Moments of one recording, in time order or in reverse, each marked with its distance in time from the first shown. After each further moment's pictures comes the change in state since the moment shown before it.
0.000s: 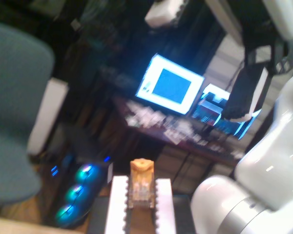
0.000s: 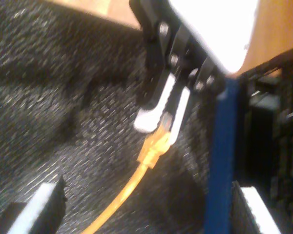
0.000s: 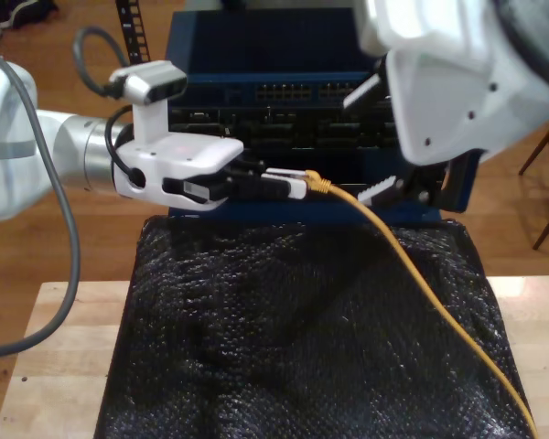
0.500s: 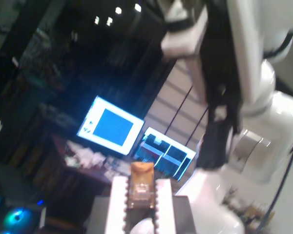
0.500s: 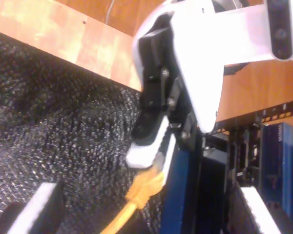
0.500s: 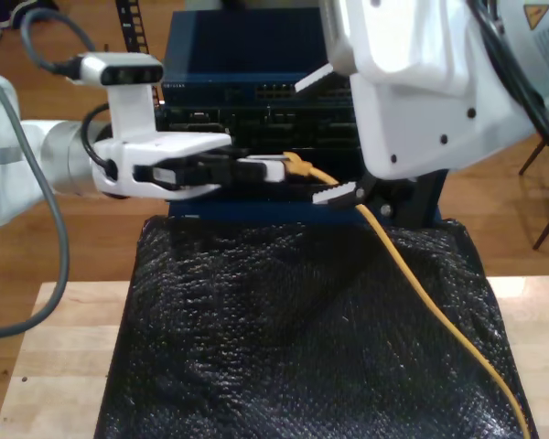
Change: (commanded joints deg) left arm 3.0 3.0 0.2 -4.4 9.8 -6.9; right arm 7.0 -2.7 3.2 -0.1 -8.6 -3.8
